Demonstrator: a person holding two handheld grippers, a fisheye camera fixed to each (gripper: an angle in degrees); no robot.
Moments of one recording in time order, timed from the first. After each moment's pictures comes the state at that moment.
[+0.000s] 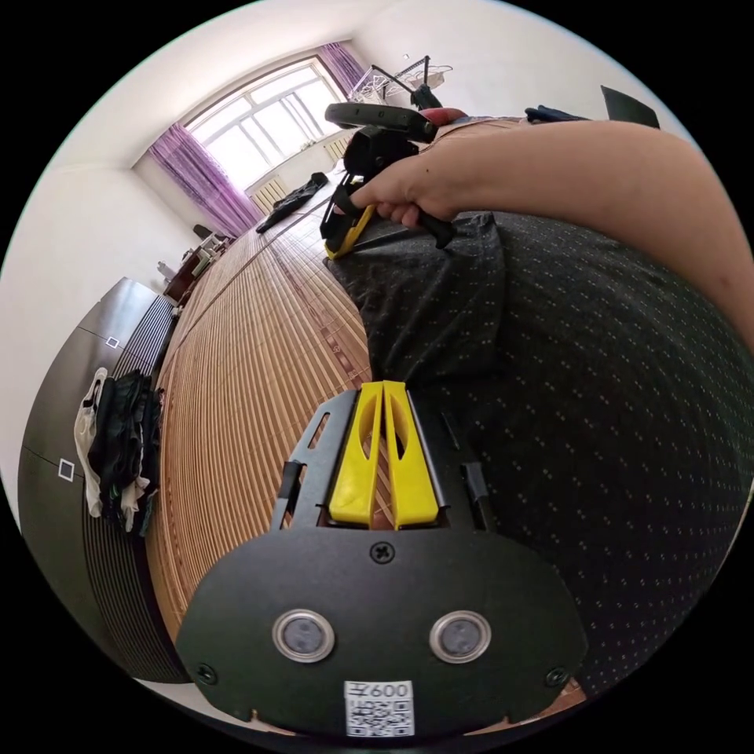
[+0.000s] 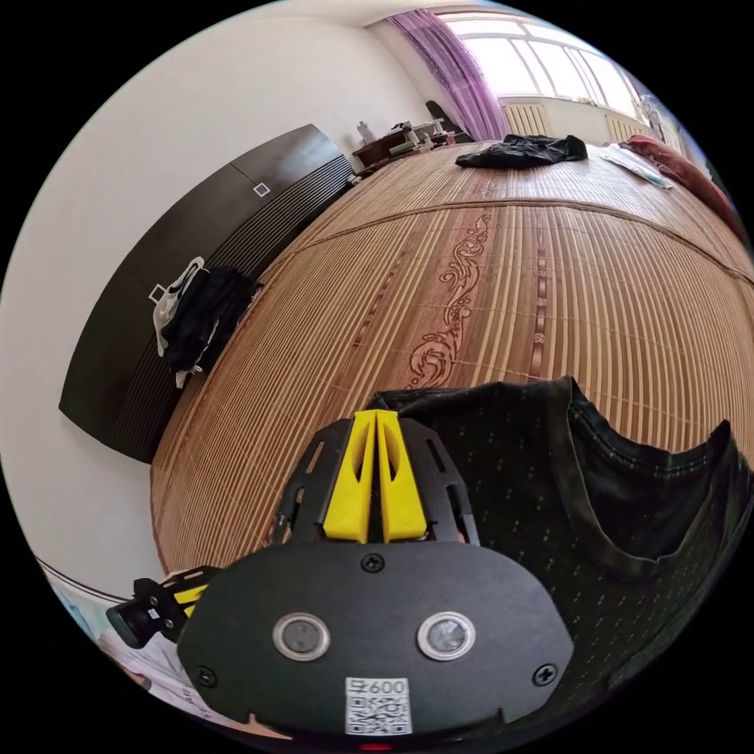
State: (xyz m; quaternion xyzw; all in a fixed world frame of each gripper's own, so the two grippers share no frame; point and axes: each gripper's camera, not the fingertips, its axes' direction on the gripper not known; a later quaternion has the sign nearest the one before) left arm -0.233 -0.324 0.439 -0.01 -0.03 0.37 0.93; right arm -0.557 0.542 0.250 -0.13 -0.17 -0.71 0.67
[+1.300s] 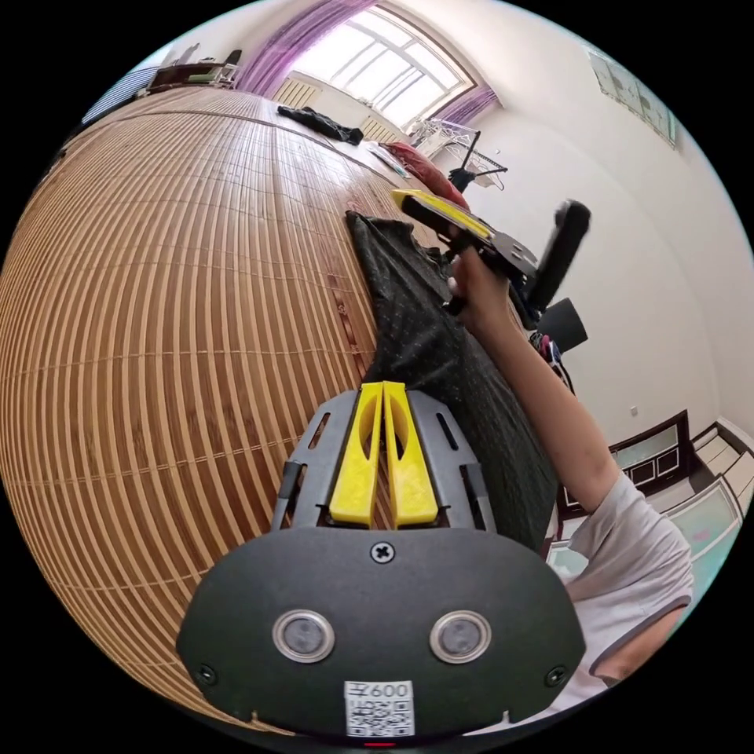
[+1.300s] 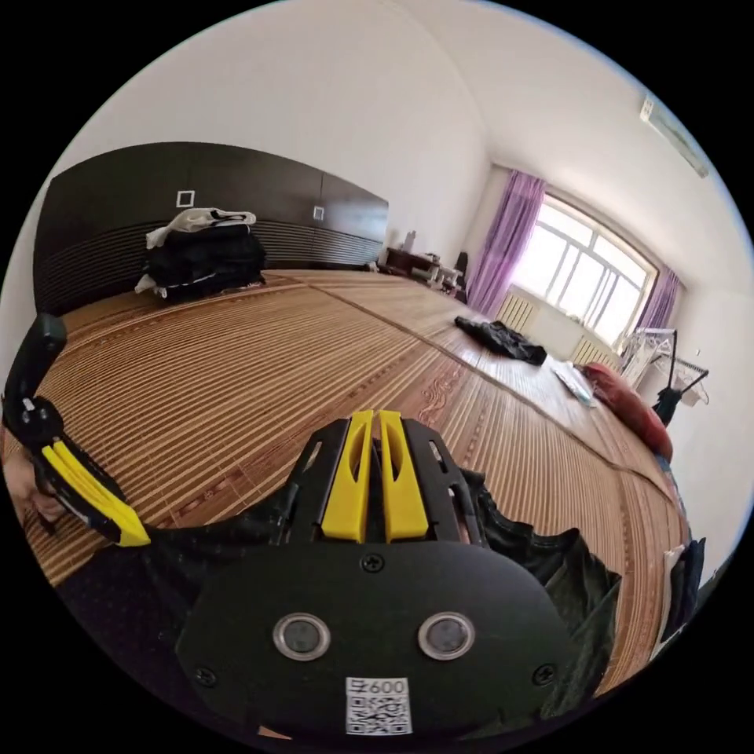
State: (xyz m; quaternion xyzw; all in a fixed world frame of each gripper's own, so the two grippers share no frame) left arm -0.486 -0.505 0.502 -0.13 0.36 0.07 0.92; right arm -0.364 0.719 0.156 0.20 -0.17 -0.85 0.46
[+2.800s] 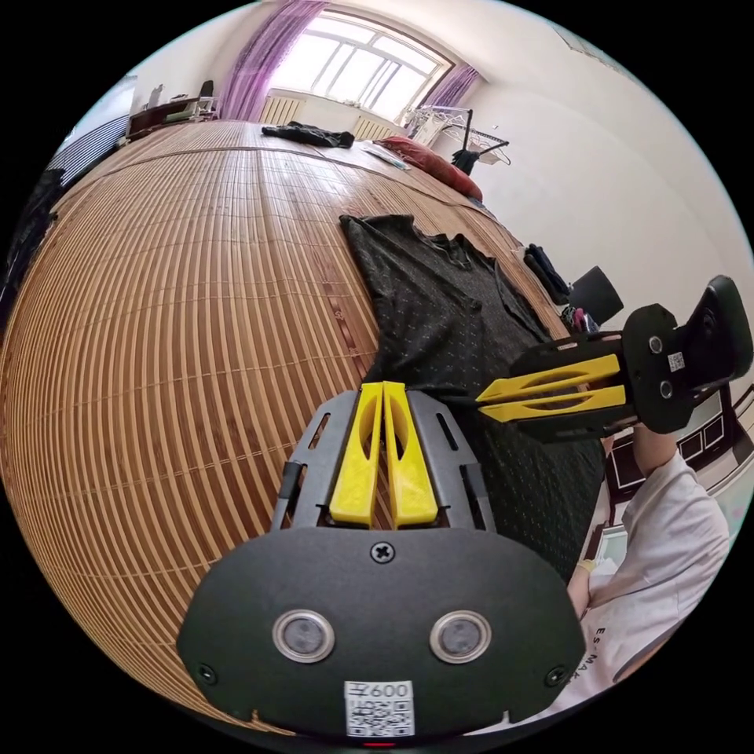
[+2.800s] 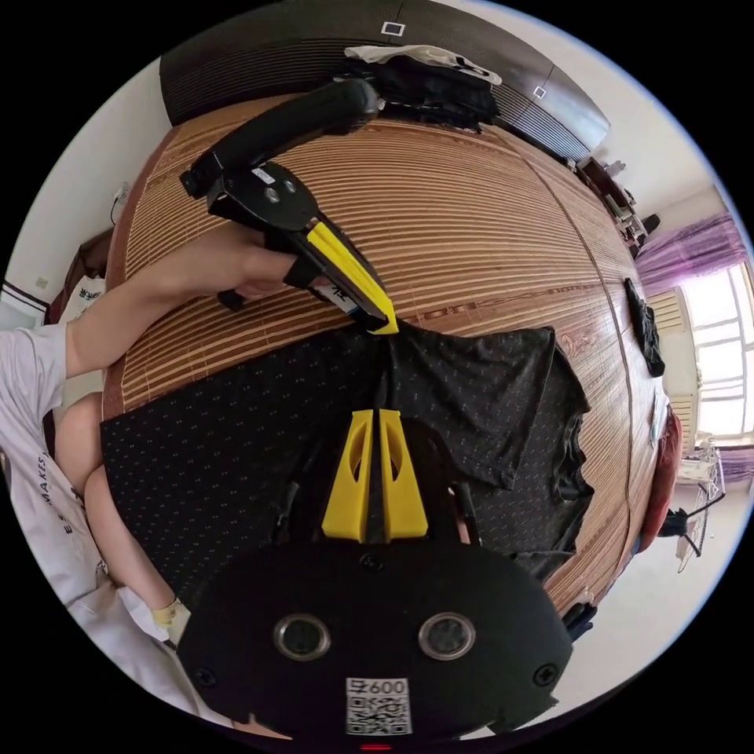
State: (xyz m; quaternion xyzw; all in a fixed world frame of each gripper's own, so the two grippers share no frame) left arm -0.469 -0.528 0.475 -0.11 0.29 0.12 0.94; right arm -0.303 0.840 0.113 -0.08 0.11 -0.96 0.26
